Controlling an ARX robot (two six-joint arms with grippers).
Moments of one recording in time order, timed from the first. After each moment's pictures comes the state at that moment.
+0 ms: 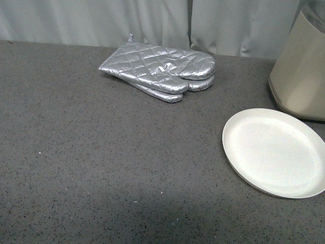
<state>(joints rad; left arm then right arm) 0.00 0.00 0.02 0.00 0.00 -0.01 0.12 1.75 1.35 -0.39 0.95 1.10</state>
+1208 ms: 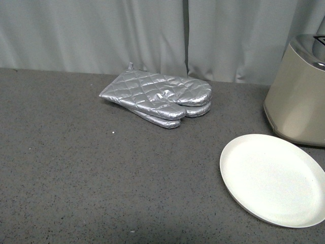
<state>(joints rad) 0.00 0.00 0.02 0.00 0.00 0.00 0.00 0.00 0.01 0.00 0.00 0.00</state>
